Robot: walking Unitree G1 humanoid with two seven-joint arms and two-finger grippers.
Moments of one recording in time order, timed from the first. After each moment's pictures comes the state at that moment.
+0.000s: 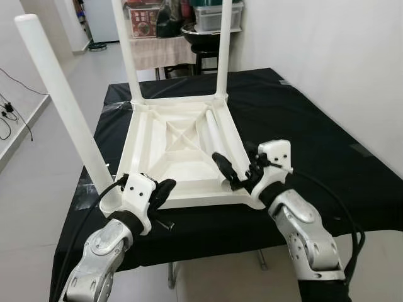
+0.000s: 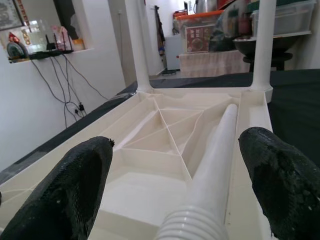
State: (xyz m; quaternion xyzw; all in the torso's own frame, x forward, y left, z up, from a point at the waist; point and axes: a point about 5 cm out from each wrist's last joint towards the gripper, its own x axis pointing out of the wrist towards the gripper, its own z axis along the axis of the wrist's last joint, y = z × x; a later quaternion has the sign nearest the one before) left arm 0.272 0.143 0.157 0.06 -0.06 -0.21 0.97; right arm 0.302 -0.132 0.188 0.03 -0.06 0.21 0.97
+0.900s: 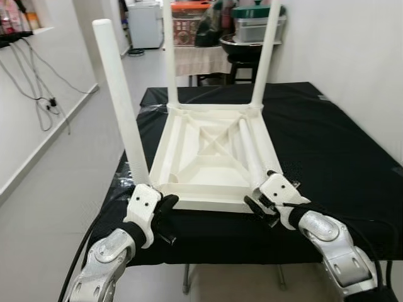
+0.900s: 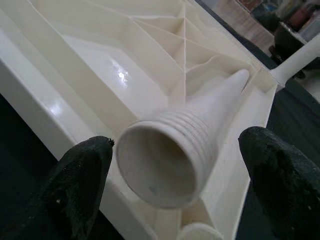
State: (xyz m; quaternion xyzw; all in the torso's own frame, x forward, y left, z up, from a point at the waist) left arm 0.266 0.136 0.135 0.06 0.00 -0.25 0.97; right arm 0.302 -0.191 0.147 -0.32 0.06 0.22 0.92
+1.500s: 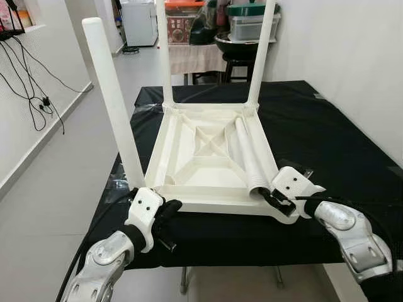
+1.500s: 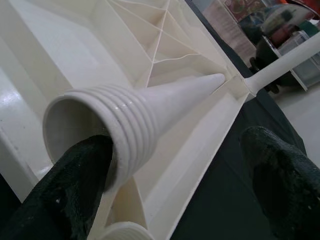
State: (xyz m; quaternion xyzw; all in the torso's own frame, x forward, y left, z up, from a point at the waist) left arm 0.262 0.134 0.134 0.07 0.01 -0.27 0.96; right arm 0.316 -0.211 0.157 -0.40 0.04 0.20 0.89
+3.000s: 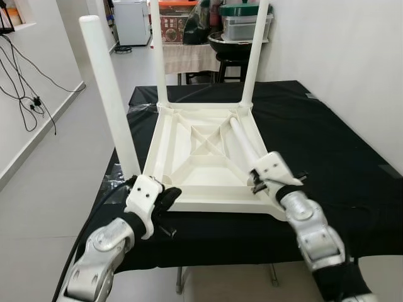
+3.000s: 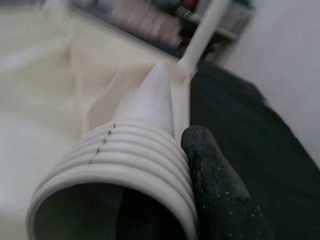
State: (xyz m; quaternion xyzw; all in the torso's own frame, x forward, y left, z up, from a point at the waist) left arm 0.282 0.130 0.170 0.05 -0.05 -0.27 0.96; right arm 0.344 -0.190 0.185 -0.20 -0.02 0.01 0.98
